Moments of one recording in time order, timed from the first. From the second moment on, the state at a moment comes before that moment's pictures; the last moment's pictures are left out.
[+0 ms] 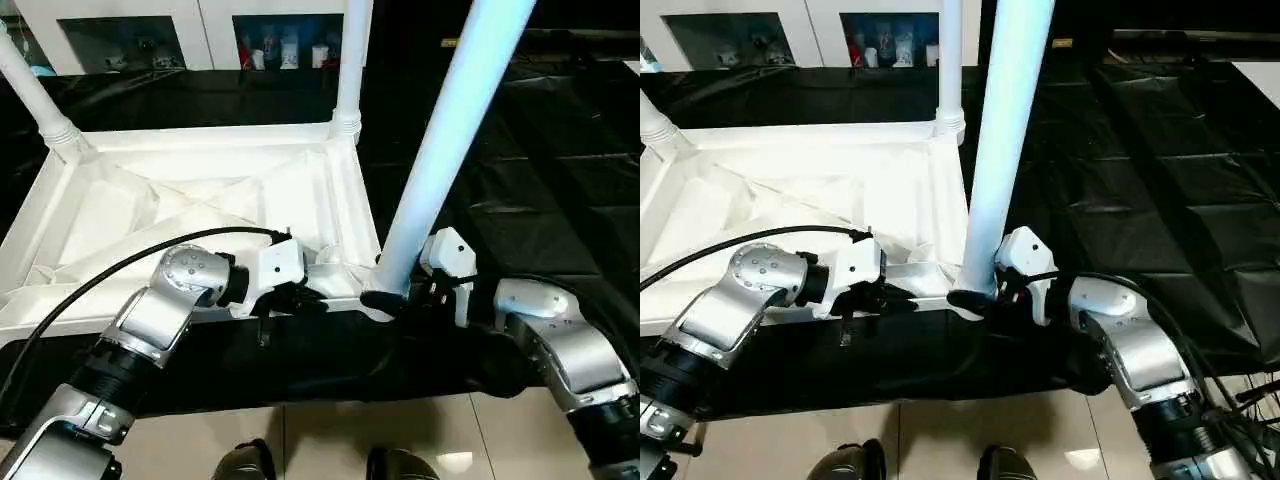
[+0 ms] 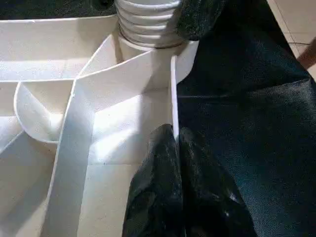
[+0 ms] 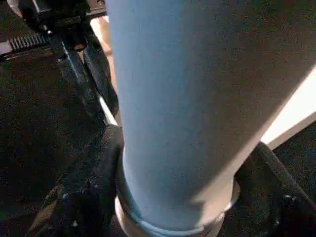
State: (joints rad) left arm -0.54 0.46 -0.35 0.26 -0.02 0.17 -1.19; right arm -0.33 -0.48 0.19 0.06 0.22 0.25 0.92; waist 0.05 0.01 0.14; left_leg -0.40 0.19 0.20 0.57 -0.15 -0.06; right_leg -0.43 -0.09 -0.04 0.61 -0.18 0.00
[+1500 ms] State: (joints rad) left arm -0.62 0.39 -0.32 0.35 0.02 0.21 -1.02; right arm -0.34 -0.44 0.10 0.05 0.23 0.34 0.74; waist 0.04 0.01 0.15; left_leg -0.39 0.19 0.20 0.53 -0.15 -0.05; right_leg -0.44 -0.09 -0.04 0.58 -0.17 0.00
